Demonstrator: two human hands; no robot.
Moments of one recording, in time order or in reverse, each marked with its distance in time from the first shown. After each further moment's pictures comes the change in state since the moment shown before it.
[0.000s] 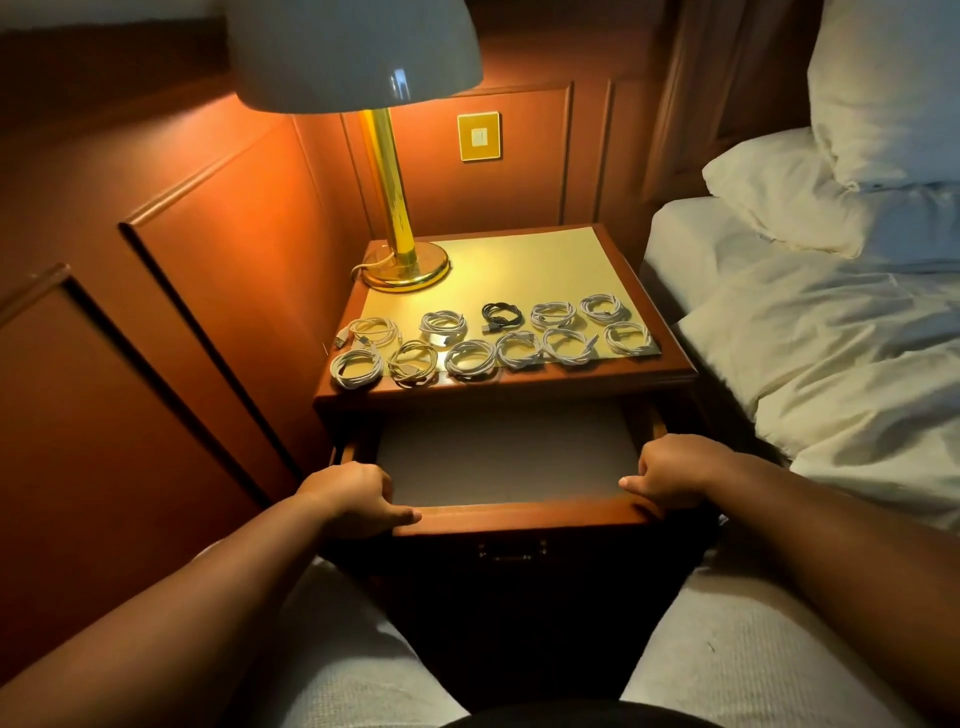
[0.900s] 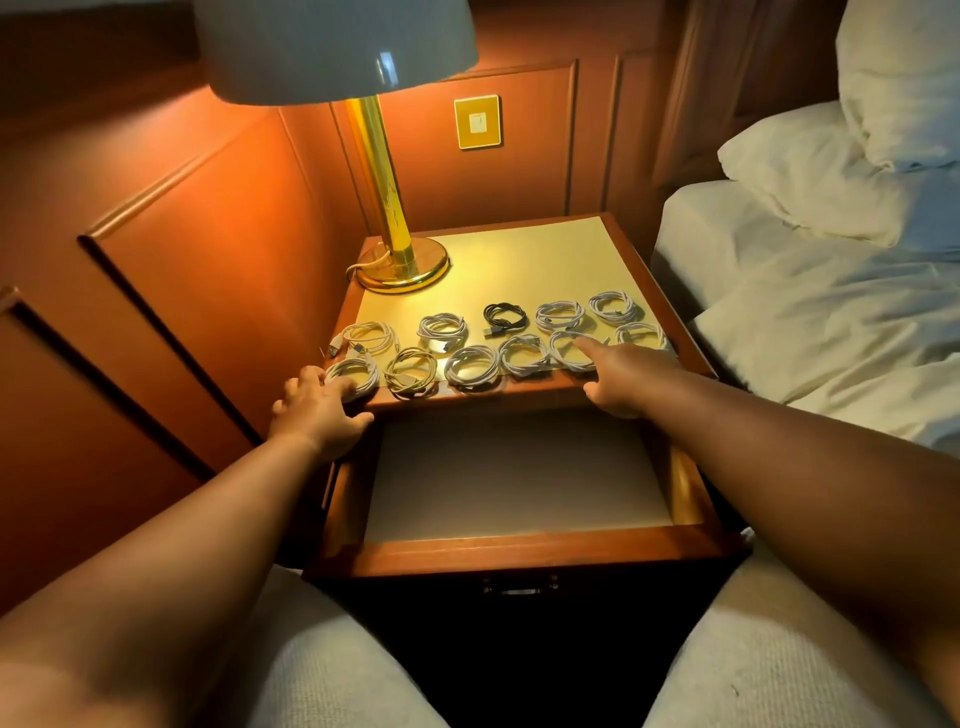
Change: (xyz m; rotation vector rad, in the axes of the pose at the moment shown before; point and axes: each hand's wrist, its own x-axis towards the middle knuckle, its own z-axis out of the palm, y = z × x) left_hand 0.071 -0.041 -0.058 -0.106 0.540 -0.241; right_hand 0.063 -0.037 -0.080 0.102 0.387 -0.014
